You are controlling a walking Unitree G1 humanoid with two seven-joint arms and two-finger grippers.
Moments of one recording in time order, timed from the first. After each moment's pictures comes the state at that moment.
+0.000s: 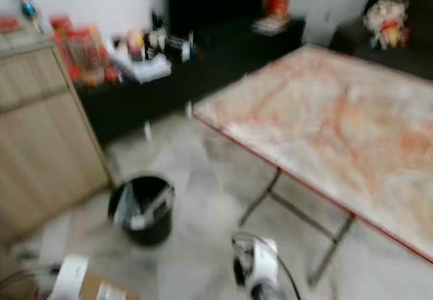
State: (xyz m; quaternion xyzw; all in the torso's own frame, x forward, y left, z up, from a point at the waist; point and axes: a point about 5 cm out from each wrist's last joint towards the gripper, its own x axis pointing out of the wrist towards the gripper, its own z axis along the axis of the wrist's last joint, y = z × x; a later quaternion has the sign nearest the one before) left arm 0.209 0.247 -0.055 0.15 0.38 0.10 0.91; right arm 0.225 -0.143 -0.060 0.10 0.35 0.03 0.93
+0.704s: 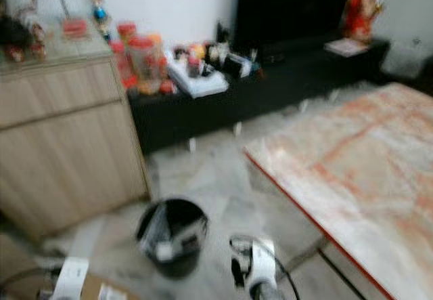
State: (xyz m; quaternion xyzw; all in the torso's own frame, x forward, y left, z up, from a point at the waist) left arm 0.208 0.248 -0.055 0.15 0.38 0.10 0.91; right arm 0.223 -0.143 -0.061 0.09 0.35 0.03 0.93
